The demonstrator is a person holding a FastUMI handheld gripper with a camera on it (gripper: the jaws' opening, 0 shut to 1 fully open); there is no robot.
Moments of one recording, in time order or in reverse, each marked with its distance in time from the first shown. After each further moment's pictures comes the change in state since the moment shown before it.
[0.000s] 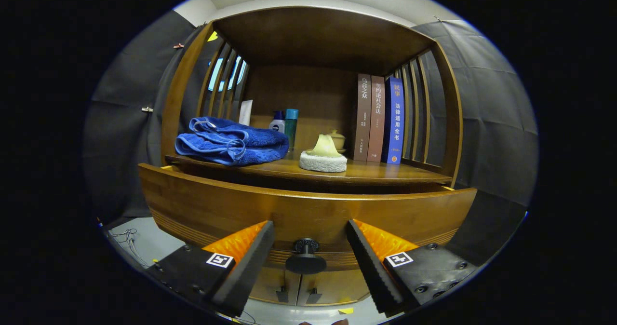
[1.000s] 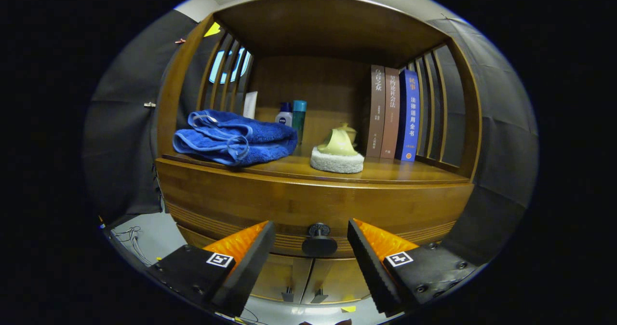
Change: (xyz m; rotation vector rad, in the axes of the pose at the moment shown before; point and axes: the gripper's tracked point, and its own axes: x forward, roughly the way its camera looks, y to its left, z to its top) arm -0.001 0.013 0.009 -0.008 0.037 0.043
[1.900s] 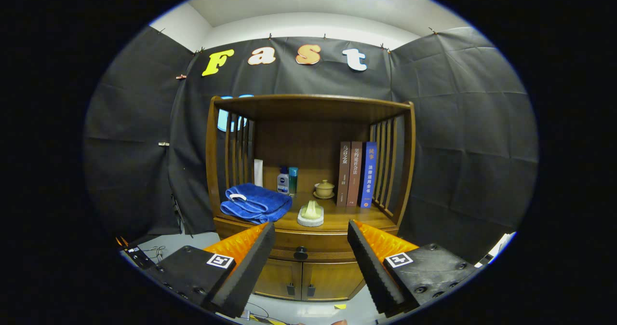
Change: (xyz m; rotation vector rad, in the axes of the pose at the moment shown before) arm -0.198 -0.055 0.182 0.049 -0.119 -0.005
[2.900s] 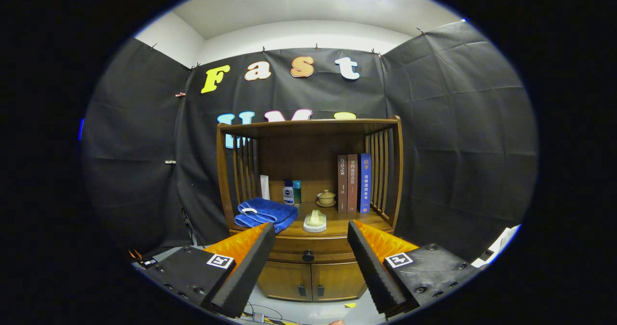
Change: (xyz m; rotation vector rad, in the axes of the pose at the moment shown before) arm -0.042 0.005 0.033 0.067 -0.026 0.024
